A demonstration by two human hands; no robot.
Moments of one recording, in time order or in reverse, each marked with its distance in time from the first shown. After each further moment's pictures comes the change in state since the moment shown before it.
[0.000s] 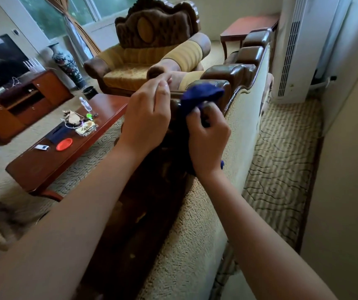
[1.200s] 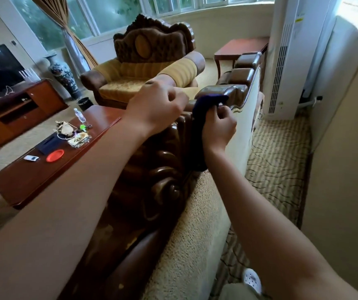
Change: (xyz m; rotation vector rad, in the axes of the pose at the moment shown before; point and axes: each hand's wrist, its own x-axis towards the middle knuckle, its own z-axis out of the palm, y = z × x) left_hand 0.059 0.015 0.002 0.300 -0.267 -0.020; right_hand 0.080 0.018 0.010 -0.016 0.117 0.345
